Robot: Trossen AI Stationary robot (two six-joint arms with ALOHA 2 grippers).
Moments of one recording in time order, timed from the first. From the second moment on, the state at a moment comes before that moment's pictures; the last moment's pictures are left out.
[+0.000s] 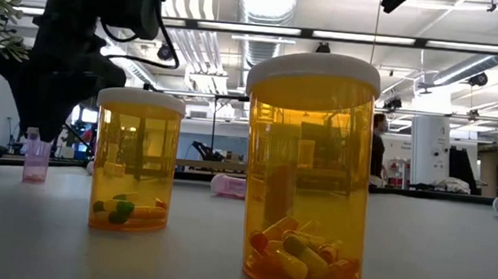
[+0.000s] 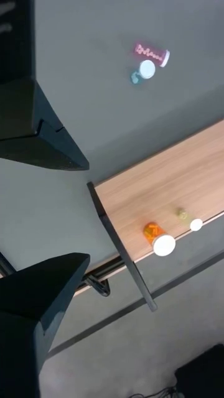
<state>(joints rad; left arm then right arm) -0.06 1.37 0.85 -1.05 0.06 -1.25 0.00 1.24 1.73 -1.48 0.46 0.27</state>
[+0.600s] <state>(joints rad) -0.06 1.38 1.09 -1.05 0.04 -1.24 0.00 1.23 1.73 -1.49 0.46 0.23</state>
